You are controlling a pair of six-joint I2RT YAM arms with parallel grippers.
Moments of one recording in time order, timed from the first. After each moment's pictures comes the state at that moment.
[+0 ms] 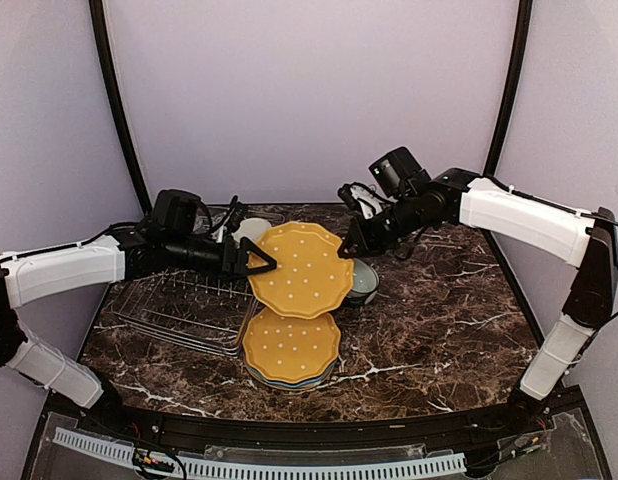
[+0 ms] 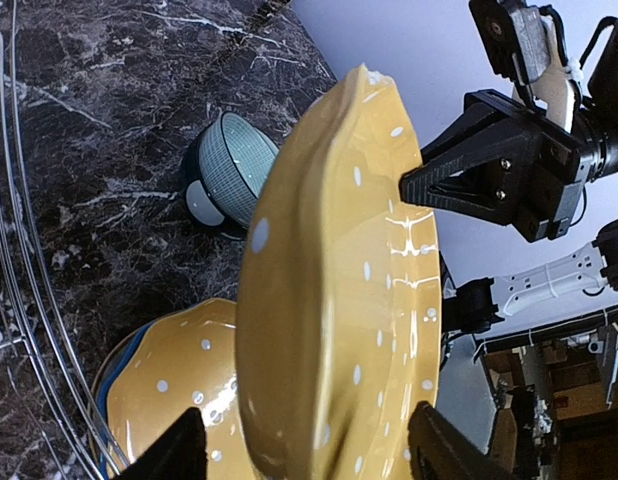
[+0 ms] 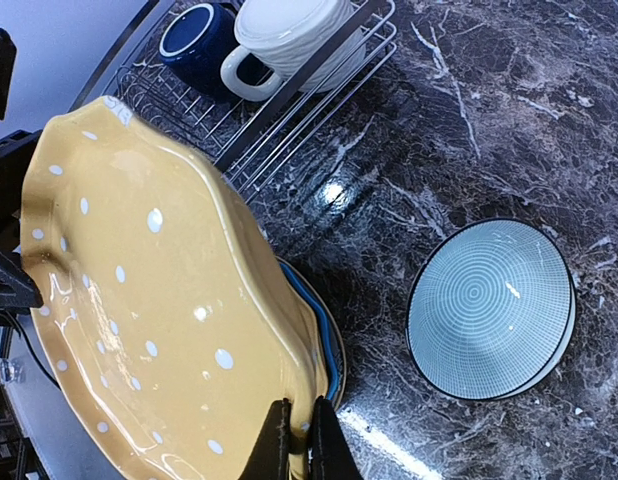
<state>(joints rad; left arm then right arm) -0.60 1.36 0.94 -0.16 0.60 -0.58 0.75 1.67 1.52 -0.73 -0.31 0.34</state>
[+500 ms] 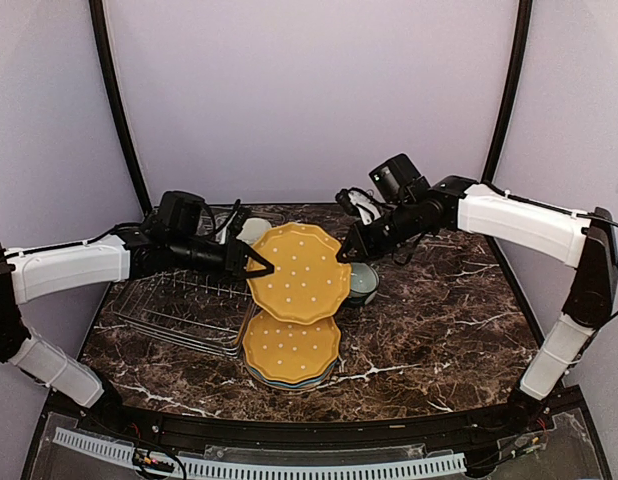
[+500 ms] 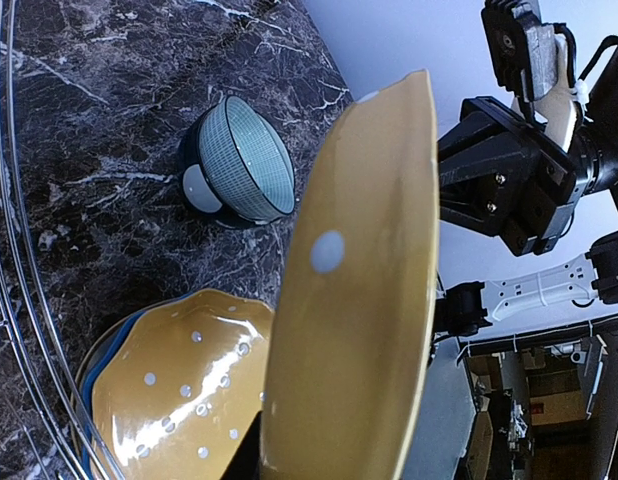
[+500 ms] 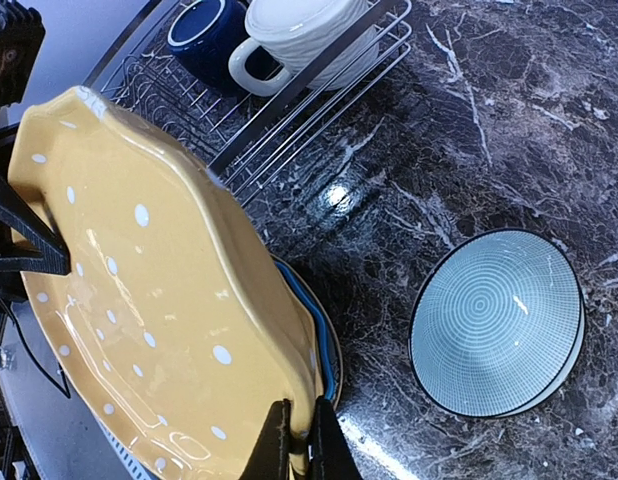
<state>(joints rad) -0.60 1.39 0.95 -0.15 0.64 -0.64 0.75 1.67 1.47 -0.66 -0.33 0.29</state>
